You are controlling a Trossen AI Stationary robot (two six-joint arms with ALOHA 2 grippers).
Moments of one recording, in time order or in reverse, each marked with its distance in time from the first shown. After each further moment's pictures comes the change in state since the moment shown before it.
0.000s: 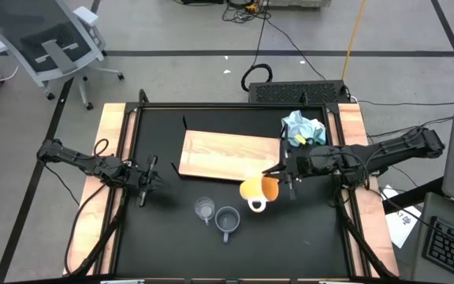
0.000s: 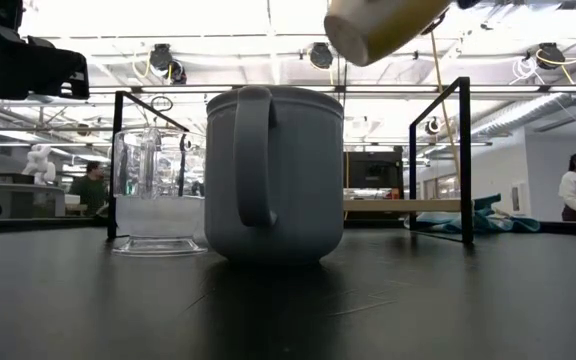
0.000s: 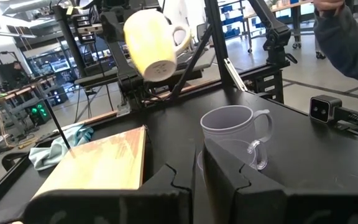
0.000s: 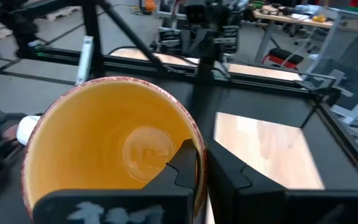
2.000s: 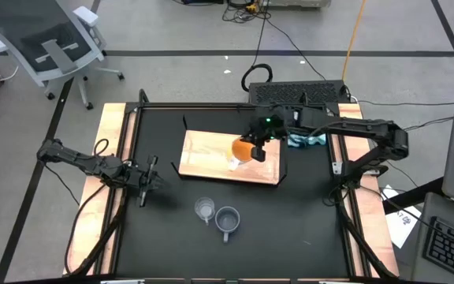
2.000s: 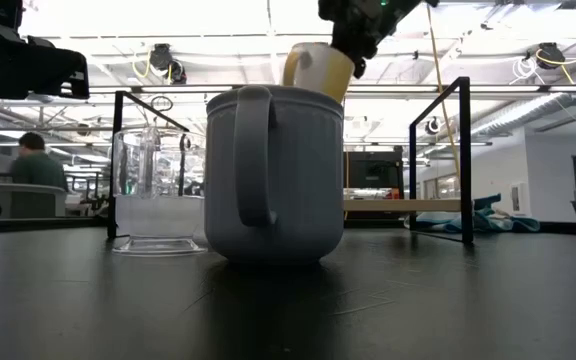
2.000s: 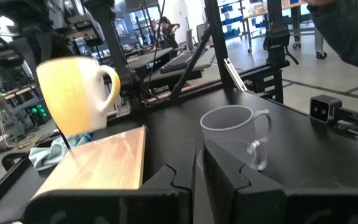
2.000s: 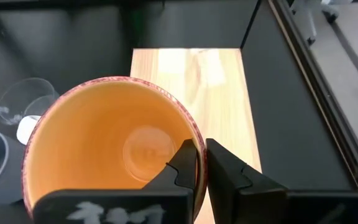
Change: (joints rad) left arm 0.000 0.000 0.000 0.000 0.000 0.000; right arm -0.437 0.529 0.599 -0.517 -0.235 -0.046
